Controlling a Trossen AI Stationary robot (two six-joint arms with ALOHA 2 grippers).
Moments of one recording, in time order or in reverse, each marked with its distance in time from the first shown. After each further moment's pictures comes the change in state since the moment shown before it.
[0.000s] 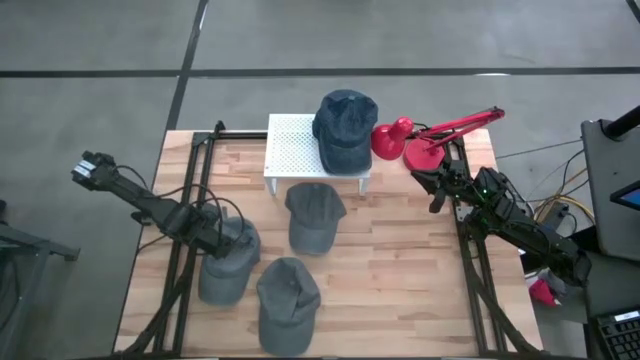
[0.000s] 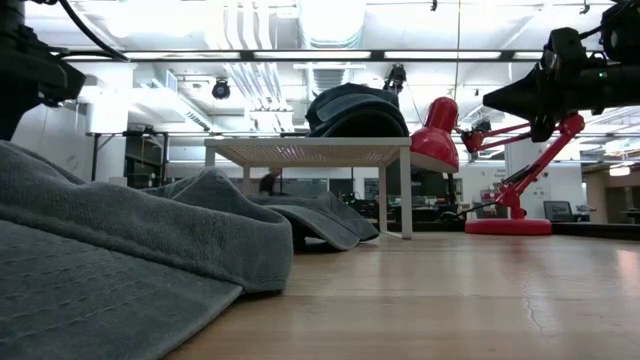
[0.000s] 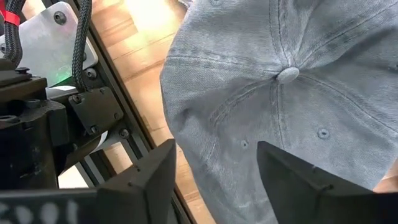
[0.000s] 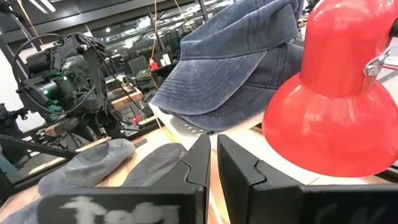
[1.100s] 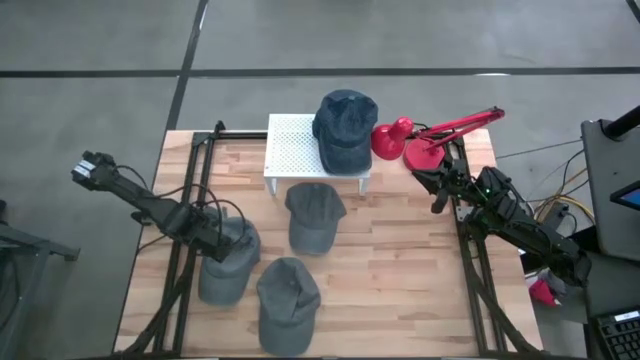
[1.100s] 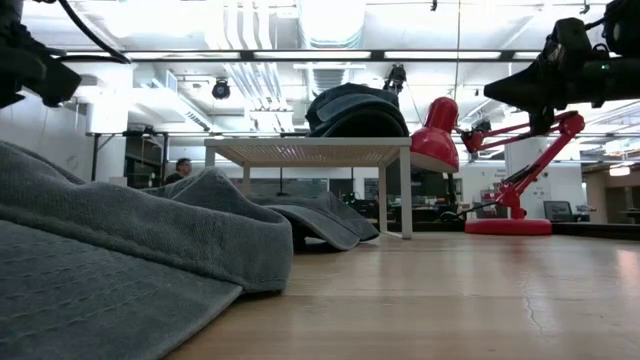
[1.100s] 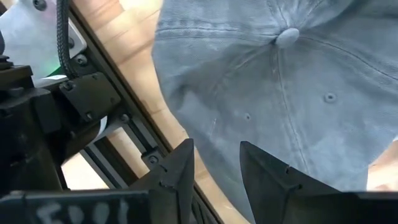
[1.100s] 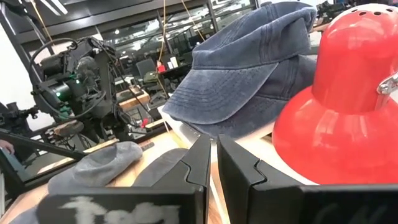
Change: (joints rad) left arm 0.000 -0.001 0.004 -0.005 0.084 0.104; right arm 0.000 0.000 0.026 -0.002 -0.029 -0.009
